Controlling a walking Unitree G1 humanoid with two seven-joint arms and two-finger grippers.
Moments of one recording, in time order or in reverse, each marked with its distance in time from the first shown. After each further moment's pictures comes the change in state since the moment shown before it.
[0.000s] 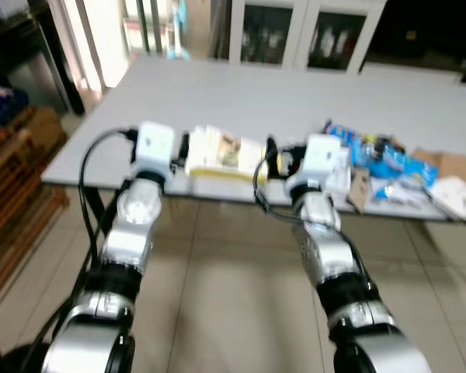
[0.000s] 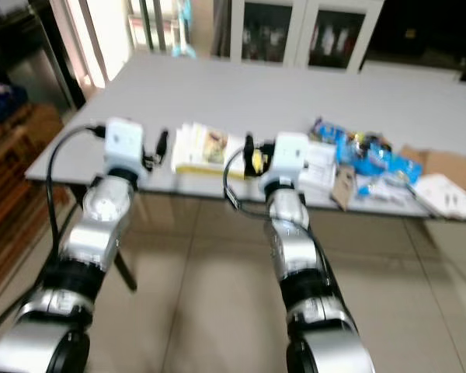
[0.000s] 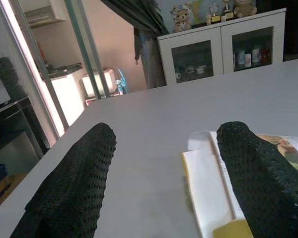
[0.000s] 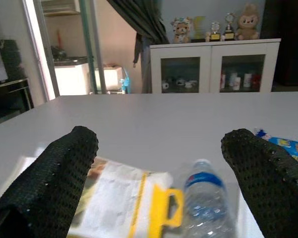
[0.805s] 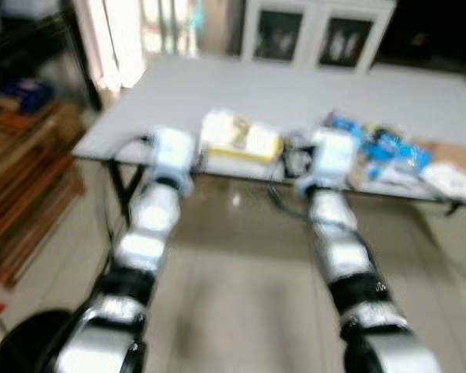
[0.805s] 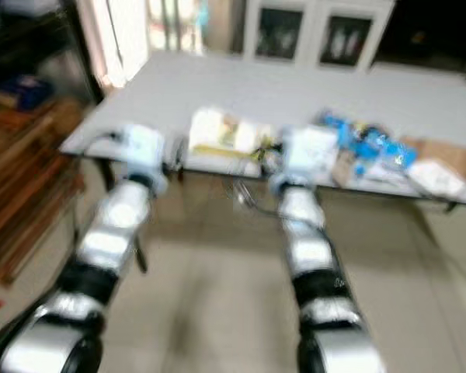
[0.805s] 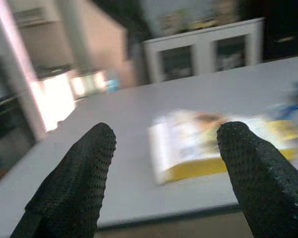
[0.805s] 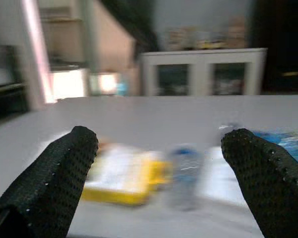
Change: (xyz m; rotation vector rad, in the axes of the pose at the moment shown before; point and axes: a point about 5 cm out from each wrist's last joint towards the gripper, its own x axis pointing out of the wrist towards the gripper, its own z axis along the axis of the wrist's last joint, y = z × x) left arm -0.002 -0.029 0.000 -0.031 -0.003 -0.073; right arm 0.000 -0.024 0.003 -0.021 -0.010 -0.056
